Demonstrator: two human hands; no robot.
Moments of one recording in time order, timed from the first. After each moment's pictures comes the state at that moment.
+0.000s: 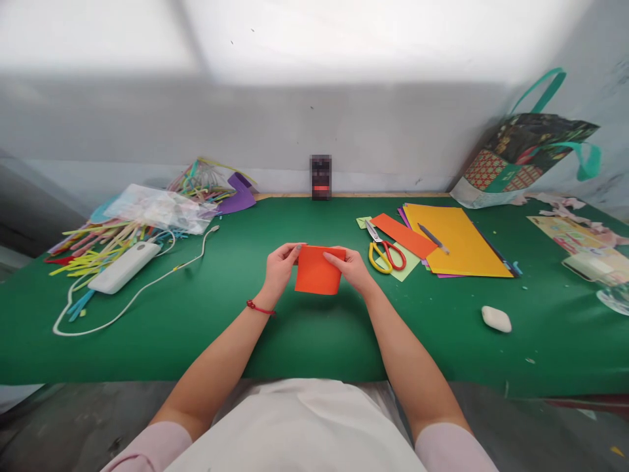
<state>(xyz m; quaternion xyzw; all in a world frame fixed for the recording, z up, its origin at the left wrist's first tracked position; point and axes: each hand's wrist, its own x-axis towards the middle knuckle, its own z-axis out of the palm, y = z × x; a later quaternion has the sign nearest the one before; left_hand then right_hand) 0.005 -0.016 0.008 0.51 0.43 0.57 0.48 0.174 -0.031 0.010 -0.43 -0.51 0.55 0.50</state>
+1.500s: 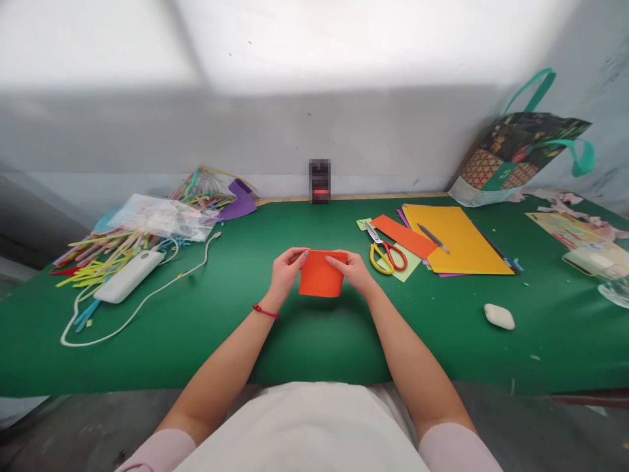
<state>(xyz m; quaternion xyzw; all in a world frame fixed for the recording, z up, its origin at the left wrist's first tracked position) 0.006 -0.015 0.005 0.52 0.41 0.56 0.49 0.174 -0.028 0.004 -0.43 -0.50 0.55 0.51</state>
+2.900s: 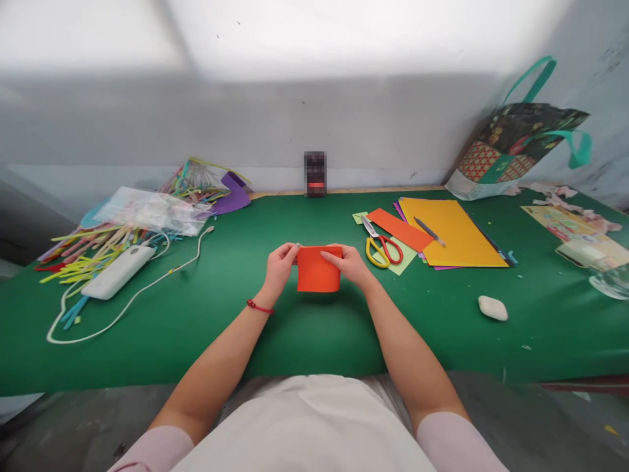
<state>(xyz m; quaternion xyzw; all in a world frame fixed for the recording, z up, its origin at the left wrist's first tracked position) 0.009 -0.017 0.008 0.52 0.44 0.54 0.49 0.178 -0.030 0.012 -0.45 -0.54 0.53 0.48</state>
